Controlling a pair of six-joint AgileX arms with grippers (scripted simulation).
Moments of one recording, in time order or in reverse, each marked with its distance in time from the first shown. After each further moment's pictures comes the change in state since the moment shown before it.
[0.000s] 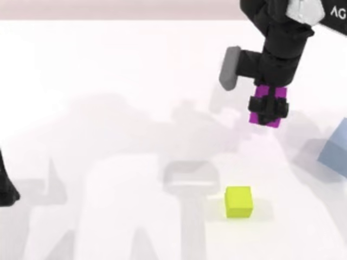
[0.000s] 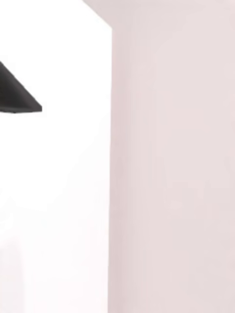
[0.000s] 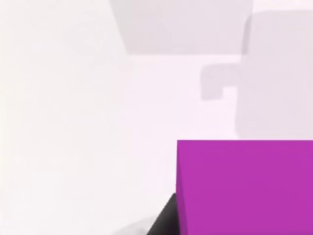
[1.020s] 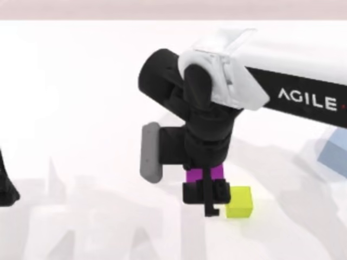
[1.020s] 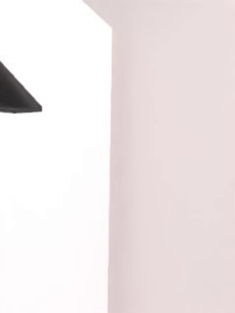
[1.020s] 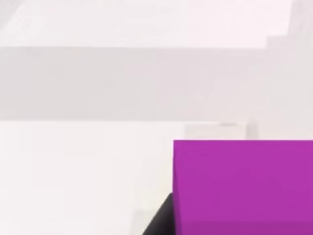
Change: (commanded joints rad) left arm 0.000 0.000 0.000 0.000 0.000 0.000; right arm 0.452 -0.242 -0.313 0.069 -0.004 0.185
